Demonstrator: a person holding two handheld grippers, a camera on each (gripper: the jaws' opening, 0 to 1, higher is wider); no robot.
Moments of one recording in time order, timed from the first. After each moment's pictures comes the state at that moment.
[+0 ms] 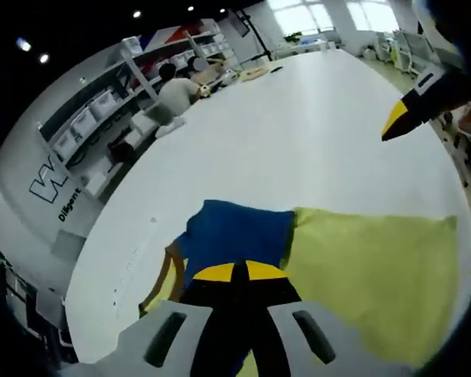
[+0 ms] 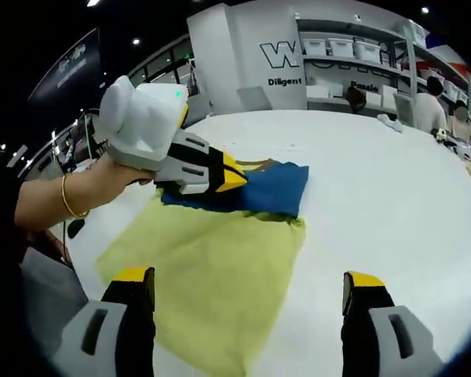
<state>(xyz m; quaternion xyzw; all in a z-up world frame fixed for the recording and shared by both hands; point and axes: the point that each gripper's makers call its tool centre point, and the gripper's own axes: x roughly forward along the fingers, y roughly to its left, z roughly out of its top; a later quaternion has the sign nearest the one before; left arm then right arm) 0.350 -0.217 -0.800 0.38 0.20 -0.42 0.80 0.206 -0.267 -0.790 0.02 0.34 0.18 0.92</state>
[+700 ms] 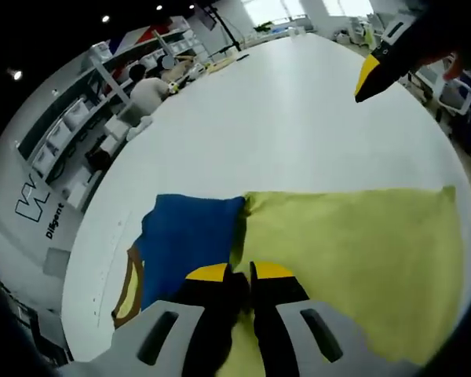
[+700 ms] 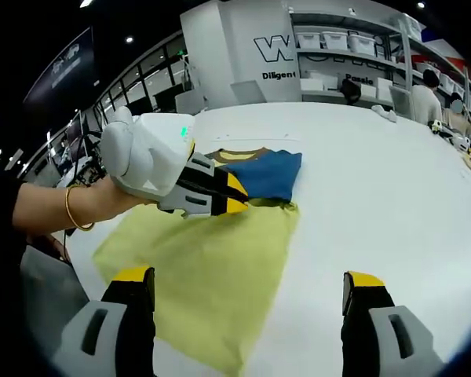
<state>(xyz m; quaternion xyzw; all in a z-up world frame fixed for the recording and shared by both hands) 0.320 -0.234 -0.844 0.41 0.21 -0.47 0.76 0.192 -0.272 -0.801 0.03 0.36 0.17 0.92</state>
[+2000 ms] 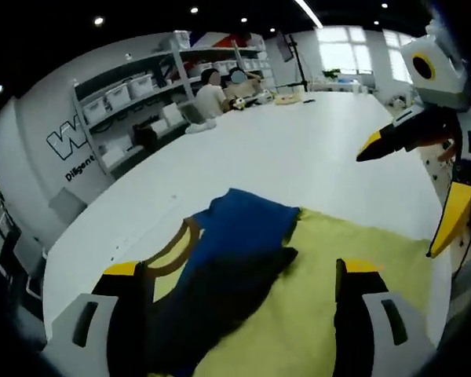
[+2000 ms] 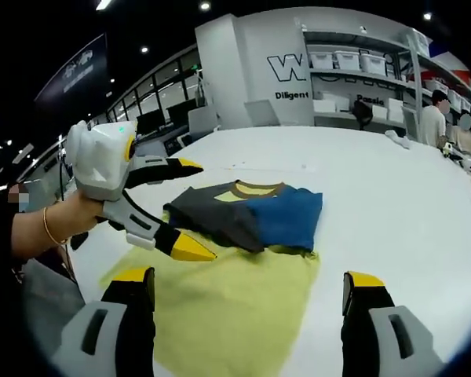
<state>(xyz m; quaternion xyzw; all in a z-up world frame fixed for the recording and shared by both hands) 0.332 -0.145 -0.777 0.25 0.21 -0.39 0.86 0.241 -0.240 -0.765 0.02 0.31 0.20 0.93</state>
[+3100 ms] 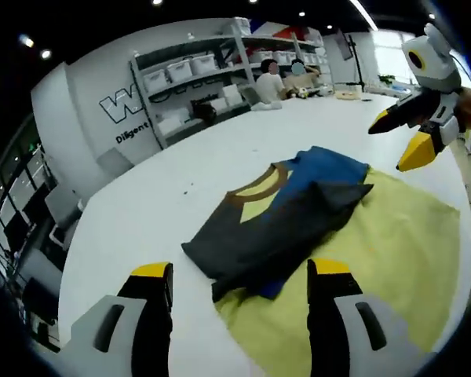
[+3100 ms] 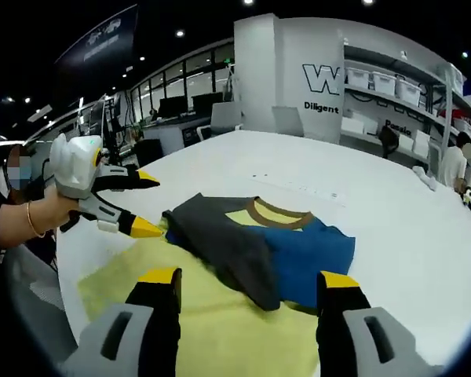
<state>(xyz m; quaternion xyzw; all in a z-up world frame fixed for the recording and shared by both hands) 0.354 0.014 -0.798 0.20 0.24 -0.25 0.92 0.313 -0.187 -0.770 -0.06 0.28 0.25 0.92</state>
